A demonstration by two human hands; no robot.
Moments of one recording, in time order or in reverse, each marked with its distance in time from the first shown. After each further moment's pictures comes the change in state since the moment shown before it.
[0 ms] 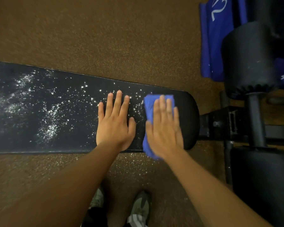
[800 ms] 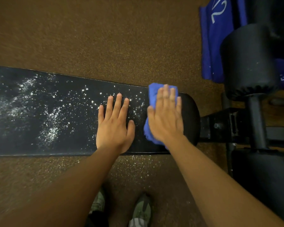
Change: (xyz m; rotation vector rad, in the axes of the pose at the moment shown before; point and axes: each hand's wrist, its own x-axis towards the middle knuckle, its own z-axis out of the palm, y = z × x) left_hand 0.000 -0.001 0.001 -0.018 0.011 0.006; right_hand 0.039 -0.001 -0.008 0.065 0.036 0.064
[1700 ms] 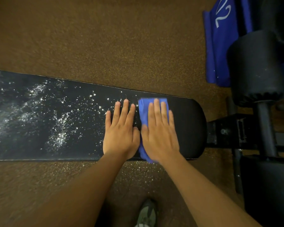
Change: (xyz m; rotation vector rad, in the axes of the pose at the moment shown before) left_hand 0.000 -0.001 0.000 -0.014 -0.015 0.012; right_hand -0.028 -0.025 0.011 0.008 0.002 -0.139
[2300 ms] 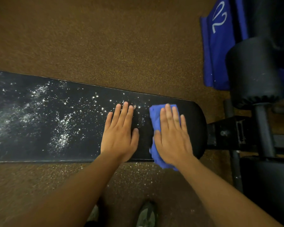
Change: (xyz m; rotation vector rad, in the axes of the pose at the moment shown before) left_hand -0.004 -0.017 -0.008 -0.050 -0.002 0.078; right_hand -0.010 0.026 -0.002 -0.063 -0.024 0.017
